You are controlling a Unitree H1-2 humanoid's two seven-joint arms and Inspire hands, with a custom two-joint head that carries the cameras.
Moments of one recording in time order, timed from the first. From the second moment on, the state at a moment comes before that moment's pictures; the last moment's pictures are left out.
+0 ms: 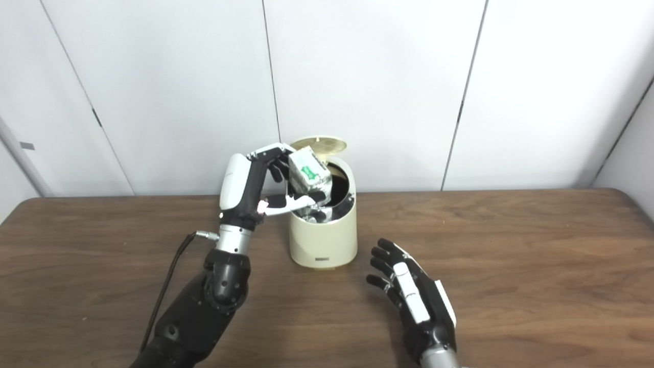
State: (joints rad) left arm -0.67 0.09 -0.26 0.57 0.56 -0.43 0.53; right arm -0.04 0.06 0.00 -0.24 0.20 0.31 -0.02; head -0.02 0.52
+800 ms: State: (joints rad) left arm -0.67 0.10 -0.24 0.55 0.62 -0.40 0.47; right arm -0.05 0.05 0.01 -0.24 0.17 0.31 -0.01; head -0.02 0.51
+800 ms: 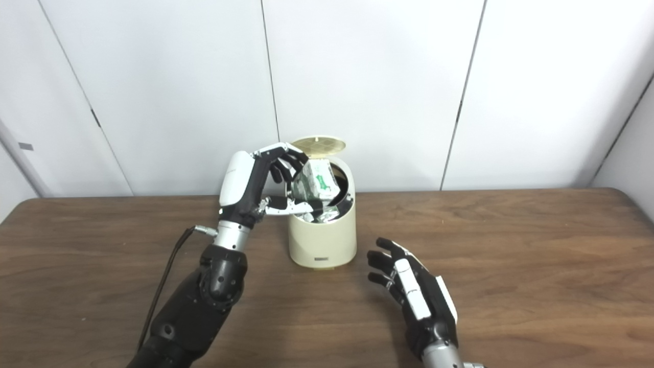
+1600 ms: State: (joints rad) left arm -0.66 0.10 -0.21 0.51 0.60 -0.42 0.47; right arm -0.05 0.06 -0.01 -0.24 0.17 0.31 -0.02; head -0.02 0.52
